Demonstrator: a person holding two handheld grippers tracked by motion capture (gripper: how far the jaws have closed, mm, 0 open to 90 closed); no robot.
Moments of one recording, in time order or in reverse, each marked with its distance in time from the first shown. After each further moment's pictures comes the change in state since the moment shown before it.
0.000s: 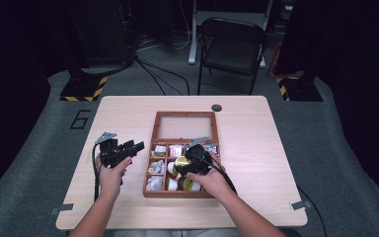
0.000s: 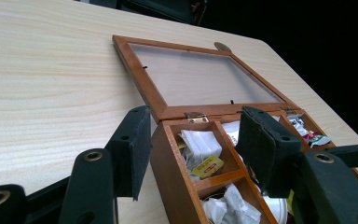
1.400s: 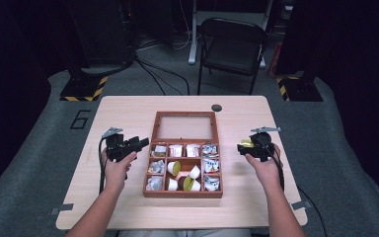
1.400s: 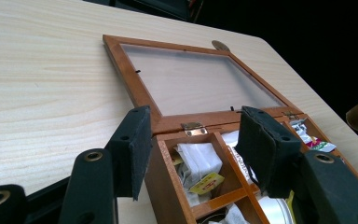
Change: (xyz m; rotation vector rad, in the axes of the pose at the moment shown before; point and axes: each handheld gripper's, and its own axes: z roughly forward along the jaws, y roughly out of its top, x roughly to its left) left arm 0.000 0.009 0.022 0.022 -0.015 -0.004; right arm -0.146 -0.071 -0.092 -0.094 -0.392 0.368
